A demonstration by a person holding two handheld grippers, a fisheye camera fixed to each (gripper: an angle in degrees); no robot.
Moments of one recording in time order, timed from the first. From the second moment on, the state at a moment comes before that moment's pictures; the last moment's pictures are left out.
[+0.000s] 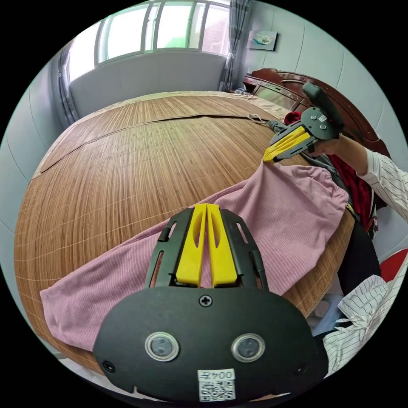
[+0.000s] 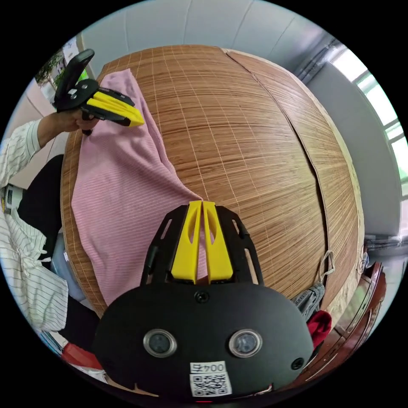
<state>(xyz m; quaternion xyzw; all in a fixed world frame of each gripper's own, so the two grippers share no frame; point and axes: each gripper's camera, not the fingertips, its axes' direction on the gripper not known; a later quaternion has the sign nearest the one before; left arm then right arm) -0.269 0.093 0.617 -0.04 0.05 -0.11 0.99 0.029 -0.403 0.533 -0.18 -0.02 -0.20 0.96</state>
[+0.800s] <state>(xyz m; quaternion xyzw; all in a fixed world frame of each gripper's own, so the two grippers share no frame) -0.376 0.102 0.583 -0.04 0.11 -0.24 0.96 0.008 -0.245 0.474 -0.11 -0.08 -0.09 0.99</state>
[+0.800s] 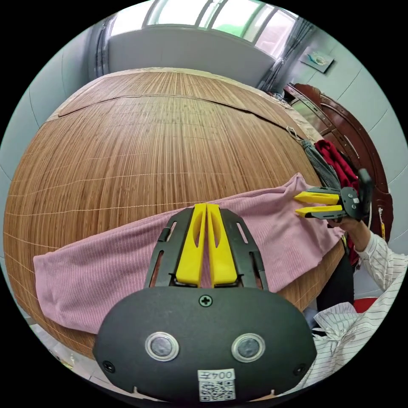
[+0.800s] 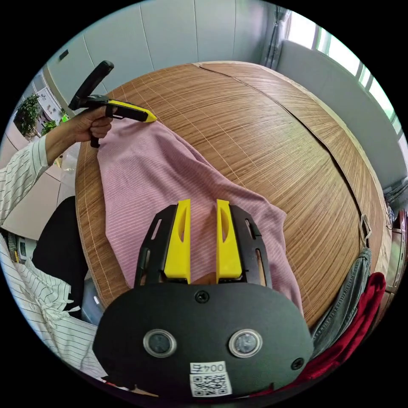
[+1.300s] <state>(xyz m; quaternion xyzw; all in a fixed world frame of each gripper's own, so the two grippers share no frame) -0.249 0.067 0.594 -0.14 0.13 -0.08 0.98 0.079 0.013 0.378 -0.18 -0.02 0.00 0.98</state>
